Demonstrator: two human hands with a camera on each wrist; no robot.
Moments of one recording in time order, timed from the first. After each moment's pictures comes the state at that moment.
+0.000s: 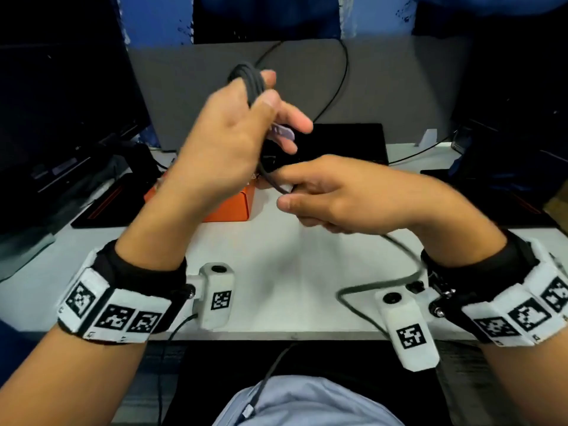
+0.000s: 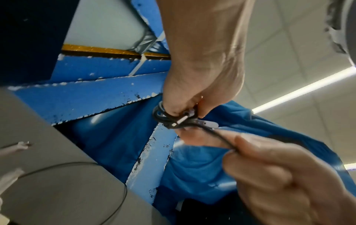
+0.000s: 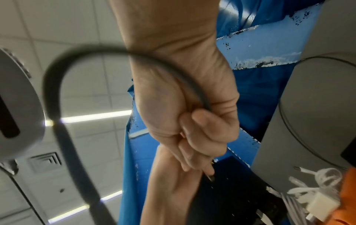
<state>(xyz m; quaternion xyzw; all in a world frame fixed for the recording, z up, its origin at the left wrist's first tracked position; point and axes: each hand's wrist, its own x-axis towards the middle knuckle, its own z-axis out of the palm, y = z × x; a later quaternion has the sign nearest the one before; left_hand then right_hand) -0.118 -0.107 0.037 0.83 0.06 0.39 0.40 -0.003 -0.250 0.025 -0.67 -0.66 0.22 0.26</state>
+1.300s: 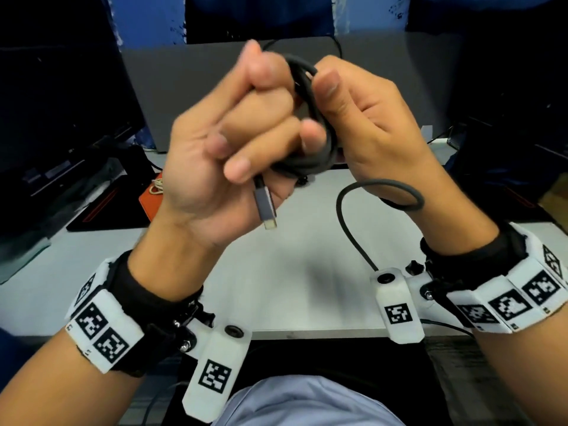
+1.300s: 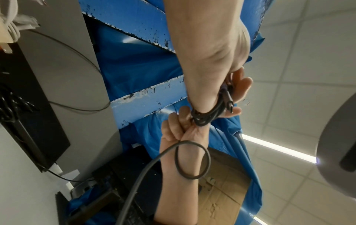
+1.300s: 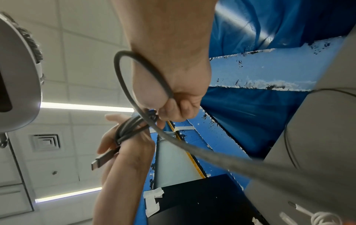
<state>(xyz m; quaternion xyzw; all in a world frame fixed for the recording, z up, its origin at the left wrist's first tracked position) -0.137 -0.157 0.047 0.40 -0.24 0.11 0.88 -0.006 -0.249 0.040 -0.51 -0.64 -0.02 0.57</state>
